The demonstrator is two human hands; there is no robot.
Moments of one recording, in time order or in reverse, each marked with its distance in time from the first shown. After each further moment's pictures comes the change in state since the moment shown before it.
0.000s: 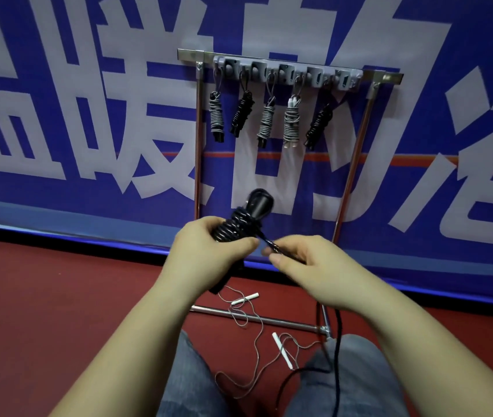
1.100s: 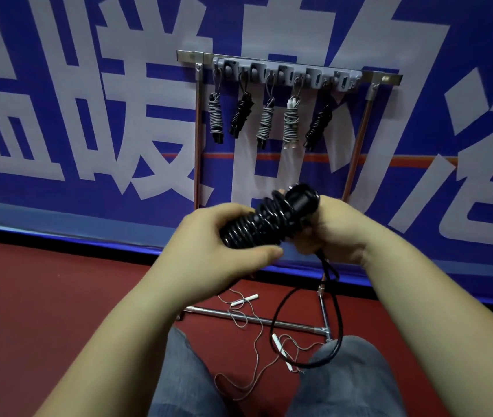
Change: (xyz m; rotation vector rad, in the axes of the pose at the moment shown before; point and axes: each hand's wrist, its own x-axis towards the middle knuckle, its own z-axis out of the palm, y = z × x) left_hand -0.023 0.032 -0.017 -0.039 -0.189 0.281; right_hand 0.031 -0.015 -0.036 0.740 -0.138 0.135
